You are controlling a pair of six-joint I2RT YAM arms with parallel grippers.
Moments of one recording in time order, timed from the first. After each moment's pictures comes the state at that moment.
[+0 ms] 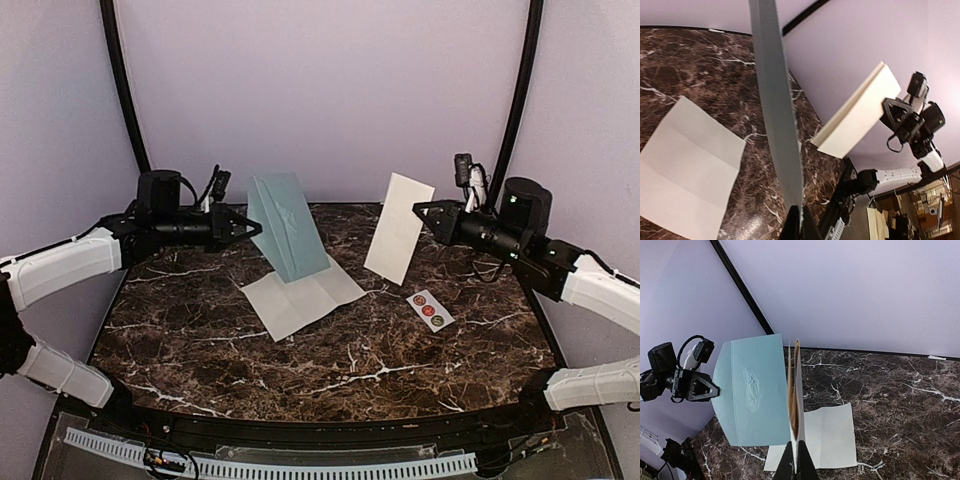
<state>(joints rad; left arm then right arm) -0.43 1.31 0.97 -0.05 0.64 -0.65 0.60 1.03 0.82 0.08 -0.20 0.41</state>
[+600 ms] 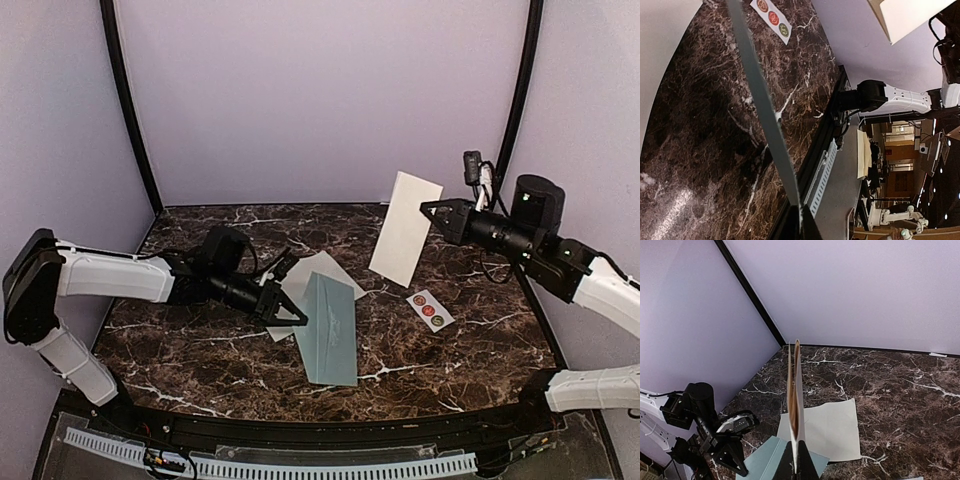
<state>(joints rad) -0.75 1.54 0.85 0.00 0.83 -0.66 0.60 0.95 0.84 -0.02 -0.21 0.42</state>
